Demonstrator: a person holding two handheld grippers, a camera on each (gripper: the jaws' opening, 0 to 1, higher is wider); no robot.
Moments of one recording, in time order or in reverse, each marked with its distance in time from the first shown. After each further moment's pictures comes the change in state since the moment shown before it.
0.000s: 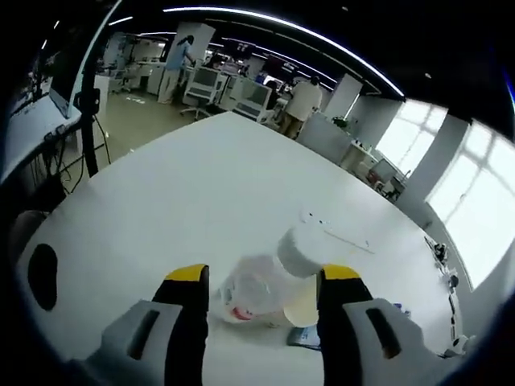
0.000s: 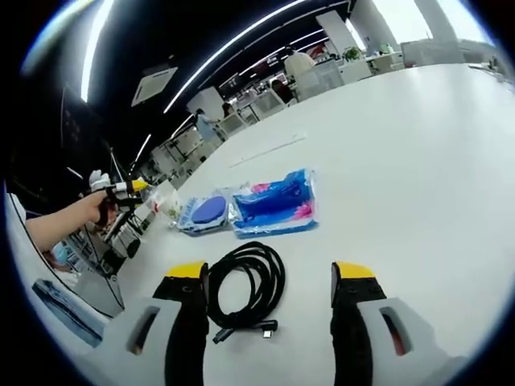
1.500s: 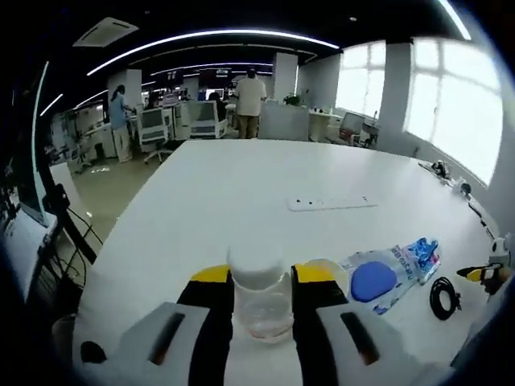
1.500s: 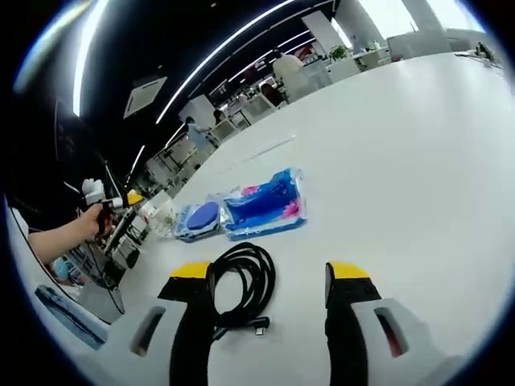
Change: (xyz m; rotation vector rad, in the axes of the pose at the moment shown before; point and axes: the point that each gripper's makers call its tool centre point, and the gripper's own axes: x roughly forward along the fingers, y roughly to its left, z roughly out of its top) left arm -0.007 -0.011 0.016 0.494 -0.012 -0.071; right arm -0.004 -0.010 -0.001 0.052 -0.018 -0.021
